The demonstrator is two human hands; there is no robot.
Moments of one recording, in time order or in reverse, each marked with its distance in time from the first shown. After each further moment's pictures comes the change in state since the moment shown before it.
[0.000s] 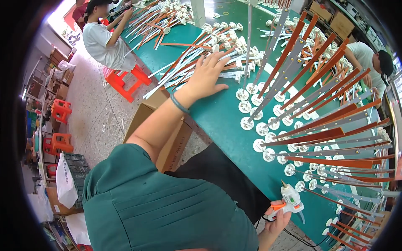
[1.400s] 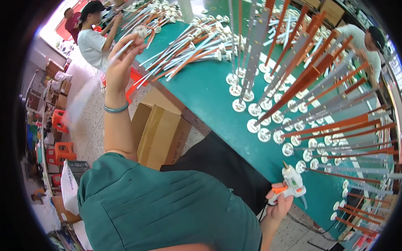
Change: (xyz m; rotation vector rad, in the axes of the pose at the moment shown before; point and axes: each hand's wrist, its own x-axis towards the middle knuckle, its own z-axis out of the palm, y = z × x) left_hand -0.031 -0.037 -0.178 -0.872 0.289 -0.321; right_hand -0.002 0.009 -0.002 0.052 -0.098 -0.085
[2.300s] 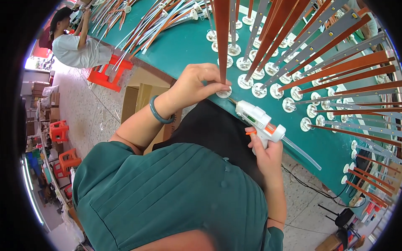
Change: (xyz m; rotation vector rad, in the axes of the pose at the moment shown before) left_hand -0.118 -0.018 0.193 0.066 -0.711 -0.044; right_hand 0.030 -0.011 0.078 -0.449 -0.242 0.180
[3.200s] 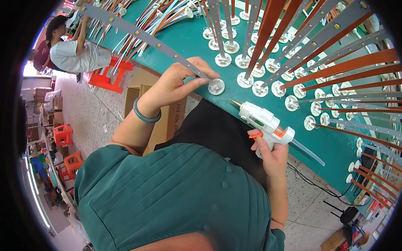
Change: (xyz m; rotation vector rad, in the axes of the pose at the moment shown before) left_hand -0.004 -0.006 -0.034 -0.058 -0.103 0.073; right_hand 0.000 0.006 -0.006 0.139 0.013 0.021
